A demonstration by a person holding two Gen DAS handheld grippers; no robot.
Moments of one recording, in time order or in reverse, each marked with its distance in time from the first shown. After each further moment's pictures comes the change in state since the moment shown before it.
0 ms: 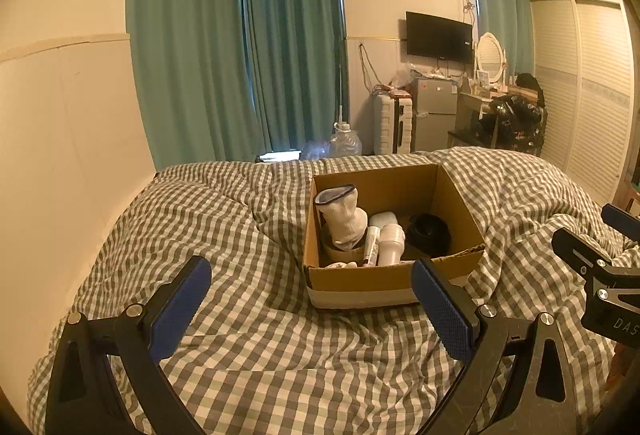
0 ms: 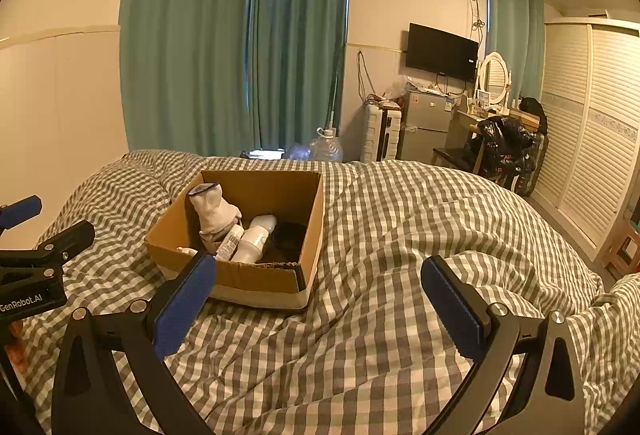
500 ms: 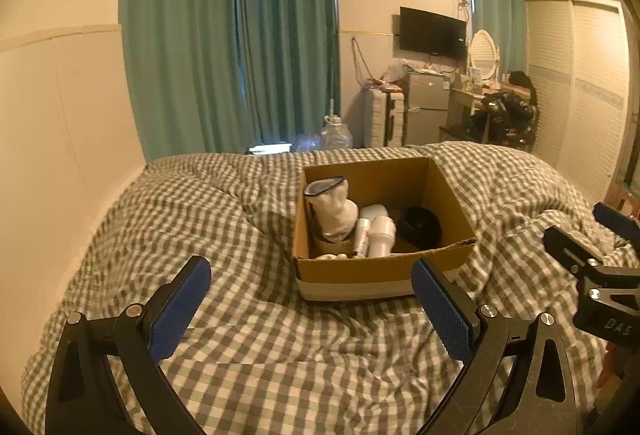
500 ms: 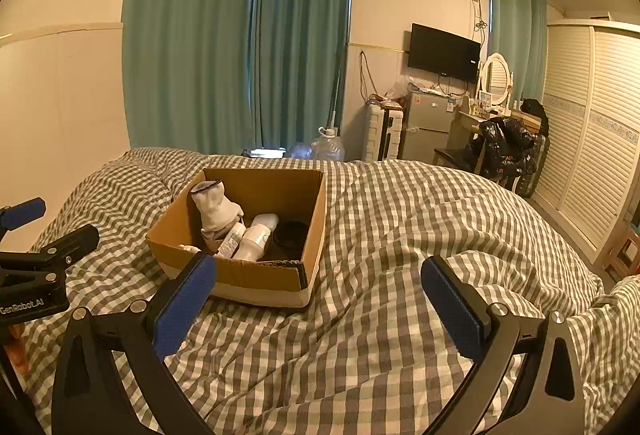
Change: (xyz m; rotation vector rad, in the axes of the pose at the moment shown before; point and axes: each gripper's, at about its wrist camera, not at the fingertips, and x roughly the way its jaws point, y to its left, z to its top) left arm 0.001 -0.002 -0.003 -0.012 0.026 -0.048; right arm 0.000 0.003 -0.002 -0.006 0.007 0.001
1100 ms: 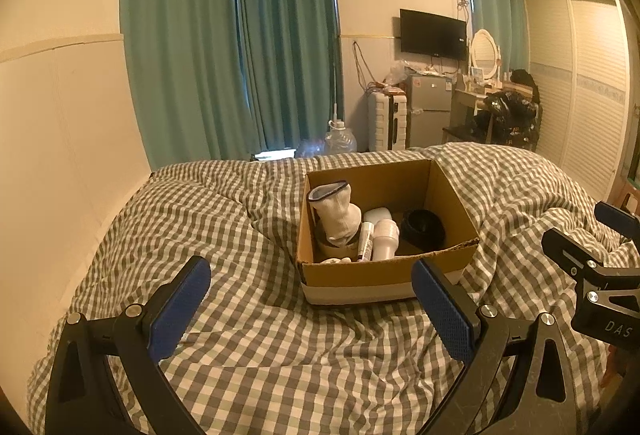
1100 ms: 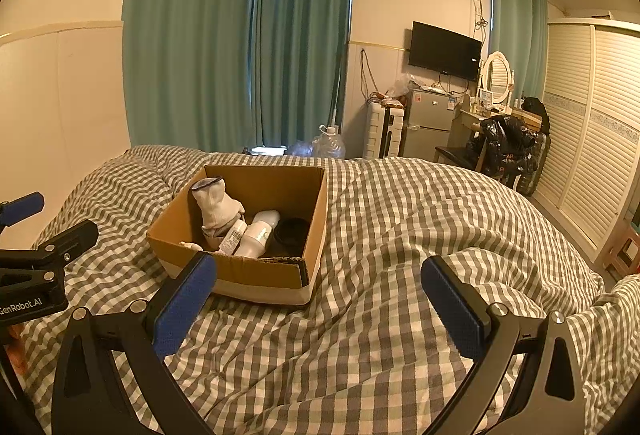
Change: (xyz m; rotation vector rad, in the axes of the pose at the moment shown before) left arm -0.004 -0.003 -0.001 0.026 -0.020 0.036; right arm 0.000 0.000 0.000 -0.001 0.007 0.003
